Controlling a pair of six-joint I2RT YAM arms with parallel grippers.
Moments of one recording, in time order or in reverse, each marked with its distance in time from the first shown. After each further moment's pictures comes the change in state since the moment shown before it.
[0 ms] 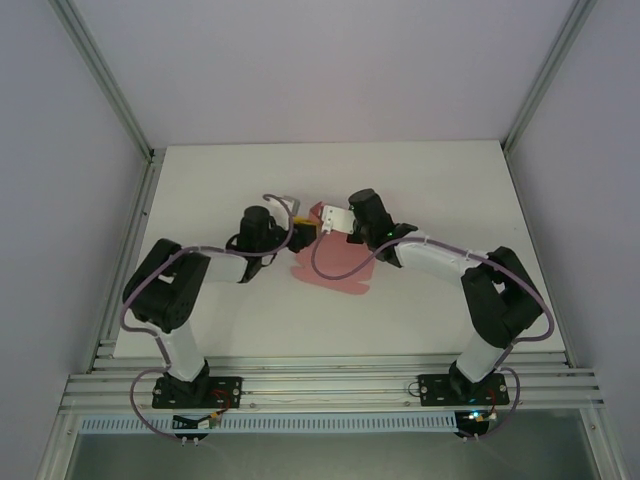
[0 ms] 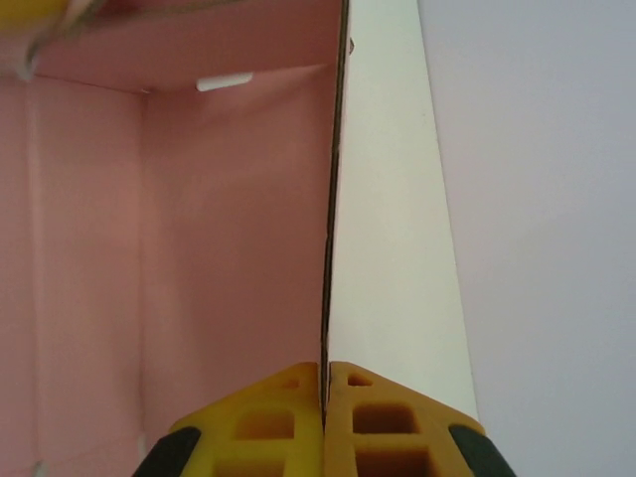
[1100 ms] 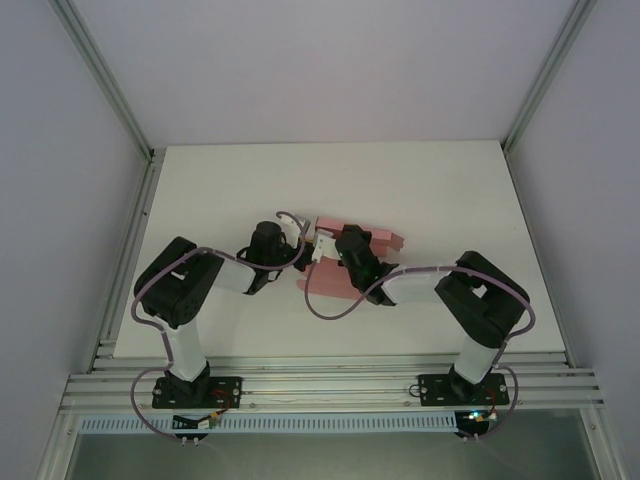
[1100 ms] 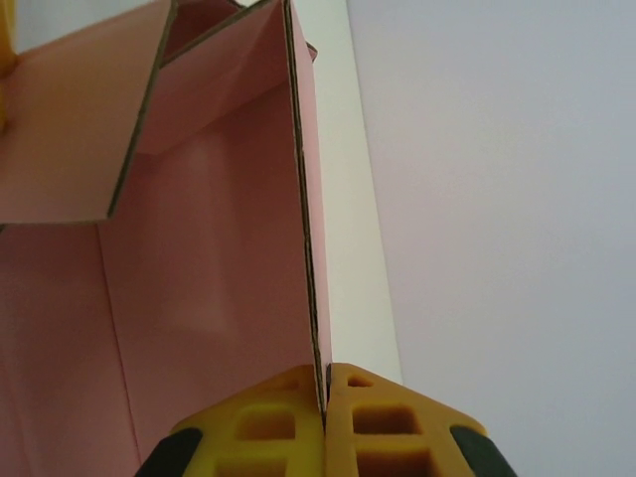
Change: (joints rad) left arm -0.101 0.086 -0.064 0.033 -0.055 0.050; right arm 0.185 0.047 -0.277 0.493 0.357 -0.039
